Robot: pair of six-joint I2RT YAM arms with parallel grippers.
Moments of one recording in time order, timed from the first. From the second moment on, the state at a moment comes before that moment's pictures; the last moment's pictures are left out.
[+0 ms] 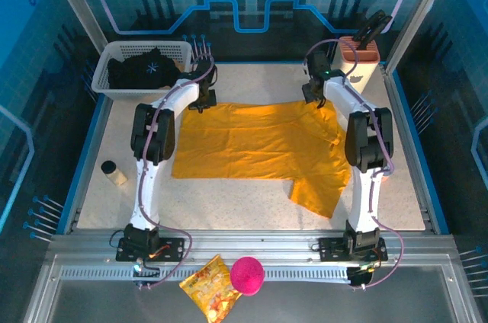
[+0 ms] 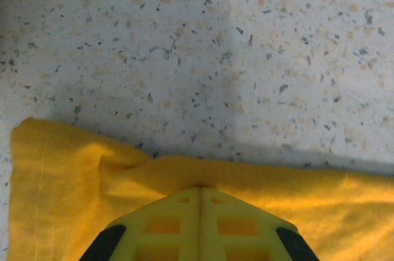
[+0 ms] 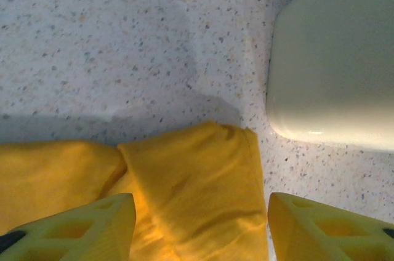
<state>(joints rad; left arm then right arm) -0.21 2.37 1.97 -0.78 -0.19 -0.40 0.17 2.16 1.81 -0.67 0.32 -0.12</state>
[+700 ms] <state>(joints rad) -0.19 2.43 2.05 -0.85 -0.22 -0.46 0.04 2.31 1.93 -0.76 0.21 0.11</state>
